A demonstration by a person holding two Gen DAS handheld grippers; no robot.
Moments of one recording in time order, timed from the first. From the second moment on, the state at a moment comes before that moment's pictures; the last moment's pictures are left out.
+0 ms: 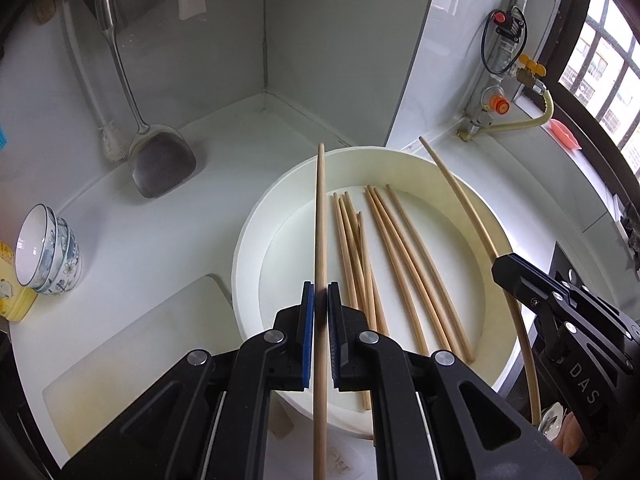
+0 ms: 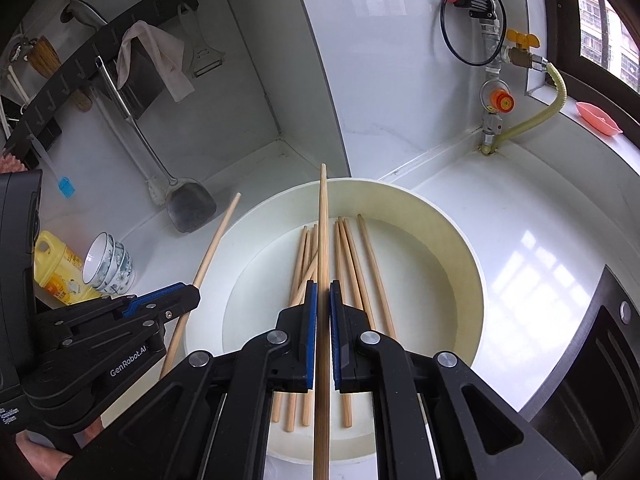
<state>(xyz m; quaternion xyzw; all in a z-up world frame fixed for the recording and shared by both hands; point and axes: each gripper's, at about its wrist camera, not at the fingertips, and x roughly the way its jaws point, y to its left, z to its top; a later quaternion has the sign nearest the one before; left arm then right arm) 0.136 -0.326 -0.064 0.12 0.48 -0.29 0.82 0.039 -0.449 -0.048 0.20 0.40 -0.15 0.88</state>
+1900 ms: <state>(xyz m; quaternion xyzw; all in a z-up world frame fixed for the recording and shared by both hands) 0.100 -0.272 0.017 0.15 0.43 -0.26 0.85 -0.020 -0.416 0.016 0.22 0.40 -0.21 0.86</state>
